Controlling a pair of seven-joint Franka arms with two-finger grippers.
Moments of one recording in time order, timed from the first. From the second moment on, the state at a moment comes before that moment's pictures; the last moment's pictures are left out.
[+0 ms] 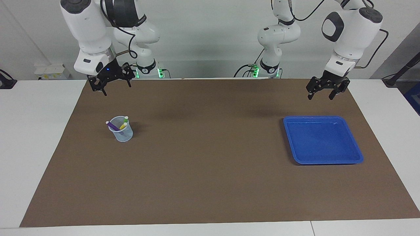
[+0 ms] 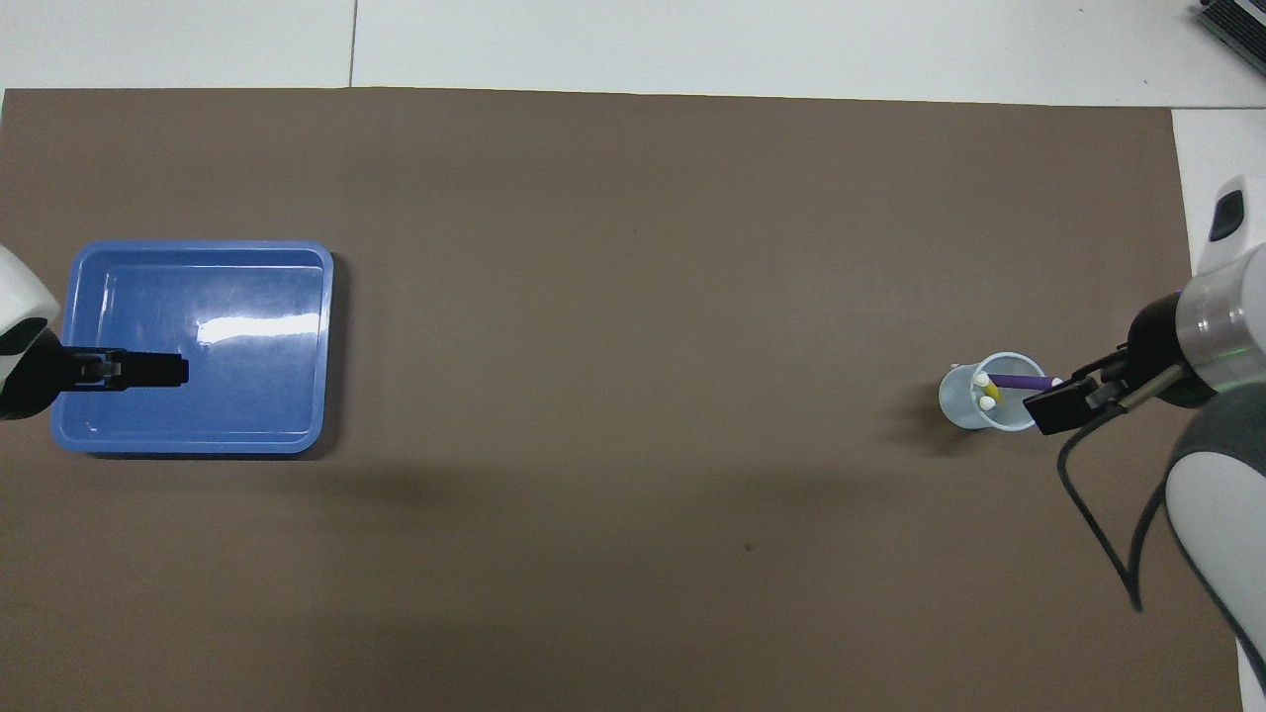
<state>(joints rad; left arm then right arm) 0.13 -0.21 -0.12 -2.04 -0.08 1.96 0.12 0.02 -0.09 0.07 -1.72 -0.04 1.56 -0.37</state>
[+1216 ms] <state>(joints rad) 0.01 -0.03 -0.06 -1.66 0.00 1.73 0.01 0.01 0.00 0.05 -1.63 -0.04 1.58 -0.24</state>
